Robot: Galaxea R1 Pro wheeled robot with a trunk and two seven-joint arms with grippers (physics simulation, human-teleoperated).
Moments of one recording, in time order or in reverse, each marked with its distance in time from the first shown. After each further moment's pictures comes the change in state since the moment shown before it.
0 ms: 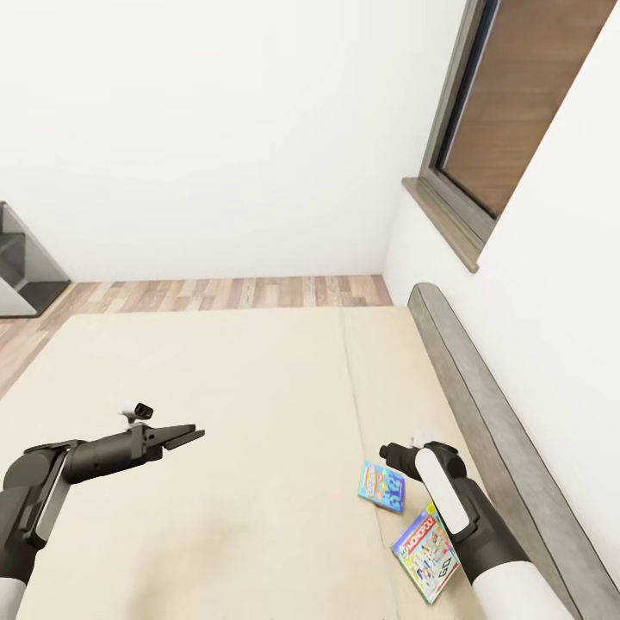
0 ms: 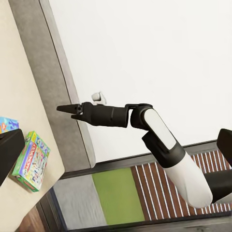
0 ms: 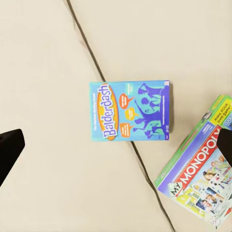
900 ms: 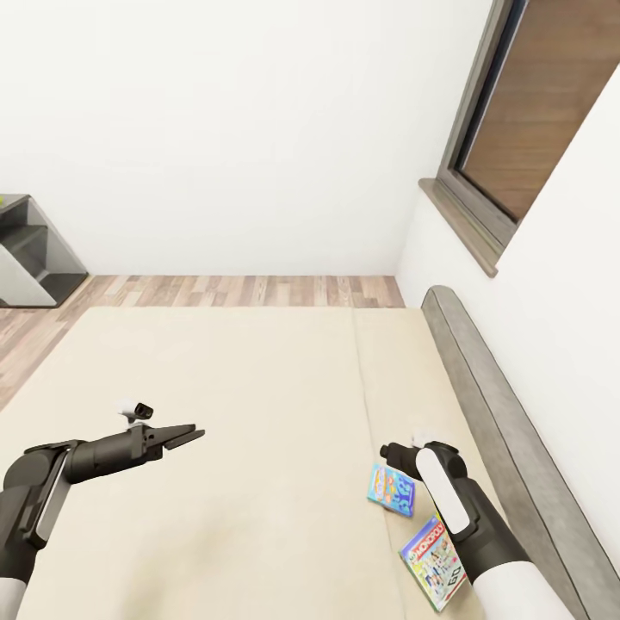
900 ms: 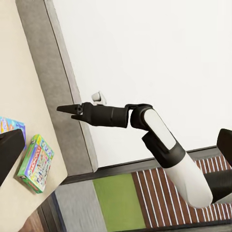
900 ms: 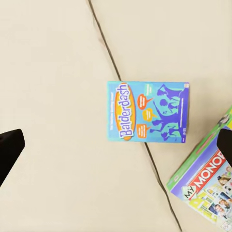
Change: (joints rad) left arm 0.000 -0.002 0.002 -0.001 0.000 -0.002 0.000; right arm 0.000 -0.002 0.000 -0.002 0.001 0.000 0.002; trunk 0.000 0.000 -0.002
